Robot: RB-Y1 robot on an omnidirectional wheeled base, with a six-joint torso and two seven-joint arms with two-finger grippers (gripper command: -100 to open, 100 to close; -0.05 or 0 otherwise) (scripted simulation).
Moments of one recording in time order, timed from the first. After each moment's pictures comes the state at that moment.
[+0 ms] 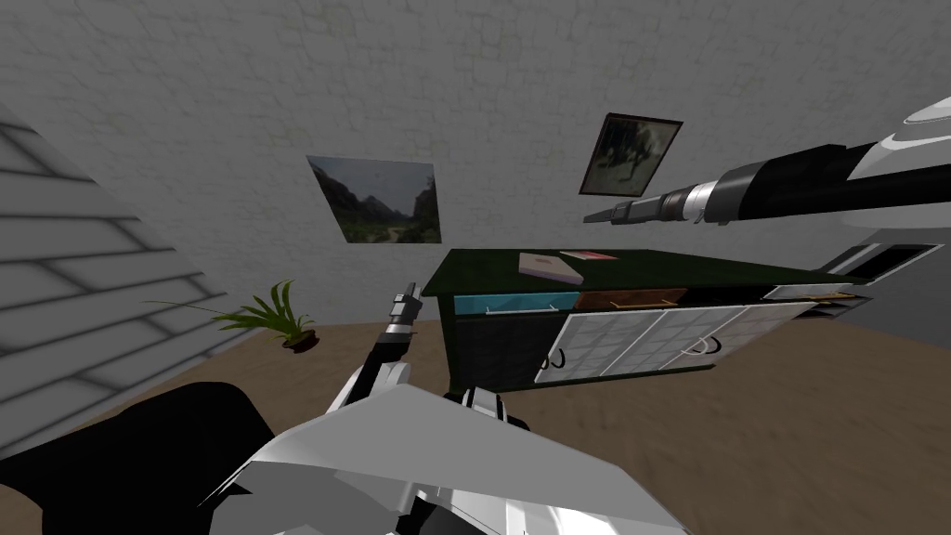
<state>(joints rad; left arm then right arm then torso) 0.52 0.00 0.09 -2.25 0.01 -0.36 0.11 0.31 -2.22 -0.42 -1.49 -0.05 -0.47 -0.53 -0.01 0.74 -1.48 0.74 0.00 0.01</state>
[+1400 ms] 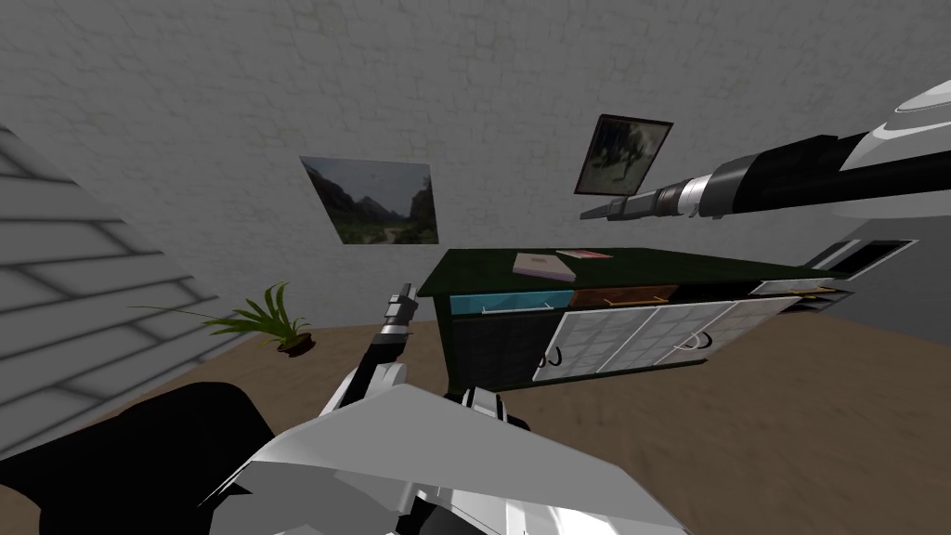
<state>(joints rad) 0.53 -0.01 0.13 -2.25 0.02 -0.36 0.11 0.31 -2.26 -0.43 -1.49 -0.06 -0.47 -0.56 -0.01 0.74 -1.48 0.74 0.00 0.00</state>
